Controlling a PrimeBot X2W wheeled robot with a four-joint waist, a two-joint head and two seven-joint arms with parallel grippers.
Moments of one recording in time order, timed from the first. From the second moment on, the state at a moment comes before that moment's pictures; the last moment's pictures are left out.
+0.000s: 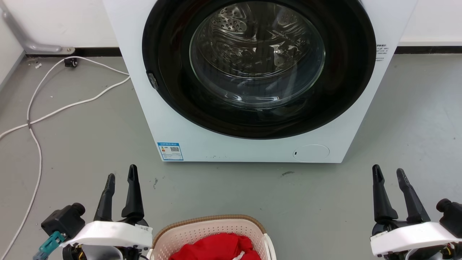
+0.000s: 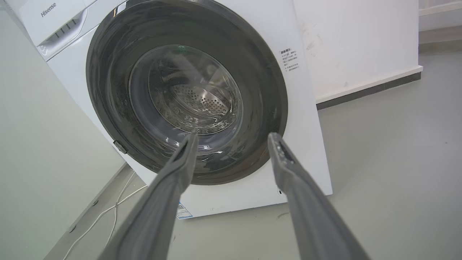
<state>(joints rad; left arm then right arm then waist) 0.00 0.05 0.03 0.05 -0.60 -0.05 -0.14 0.04 -0.05 -0.04 0.02 0.44 0.13 -0.14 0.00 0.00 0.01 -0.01</state>
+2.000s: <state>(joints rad) 0.05 0.05 -0.01 -0.02 -0.13 -0.02 -0.26 0.11 -0.05 -0.02 -0.09 -0.07 0.13 -0.26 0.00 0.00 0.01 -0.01</state>
